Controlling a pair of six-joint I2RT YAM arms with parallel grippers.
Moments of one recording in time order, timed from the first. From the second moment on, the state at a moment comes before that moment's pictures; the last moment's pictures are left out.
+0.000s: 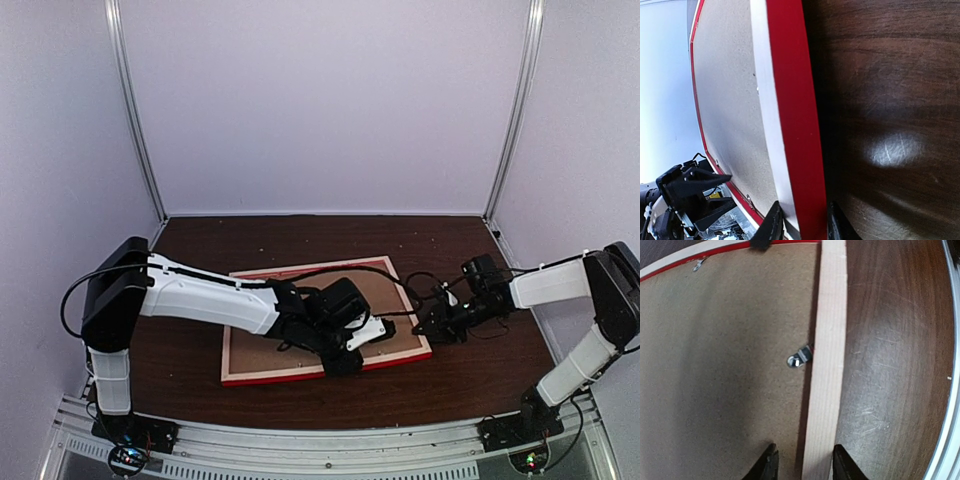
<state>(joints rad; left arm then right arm) -1.20 2.00 1.40 -0.41 0.05 0.13 0.29 1.53 0.61 -0.17 -0.75 0.63</state>
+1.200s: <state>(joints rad) -1.33 1.92 1.36 -0.42 -0.59 0.38 0.29 1.43 0.77 -0.46 -0.77 0.67</state>
